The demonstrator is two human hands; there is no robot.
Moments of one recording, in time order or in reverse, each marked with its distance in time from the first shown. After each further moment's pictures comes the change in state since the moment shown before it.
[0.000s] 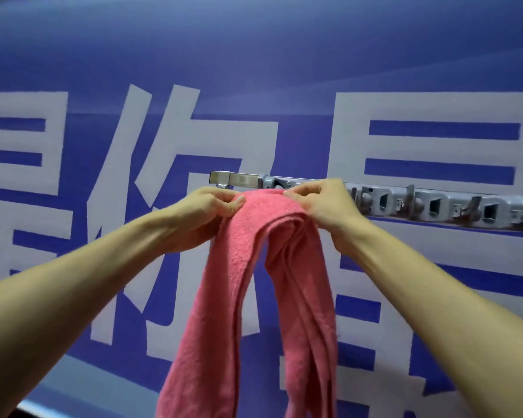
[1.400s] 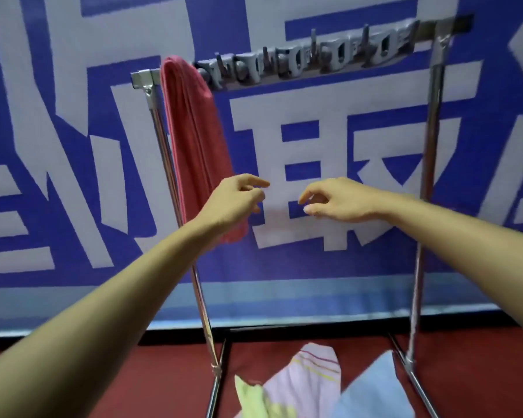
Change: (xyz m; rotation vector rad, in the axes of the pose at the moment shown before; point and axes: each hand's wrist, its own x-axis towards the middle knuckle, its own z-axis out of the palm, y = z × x) left_hand -0.099 -0.068 0.156 0.452 0.069 -0.098; right_hand -0.183 0.093 -0.075 -0.729 -0.481 0.191
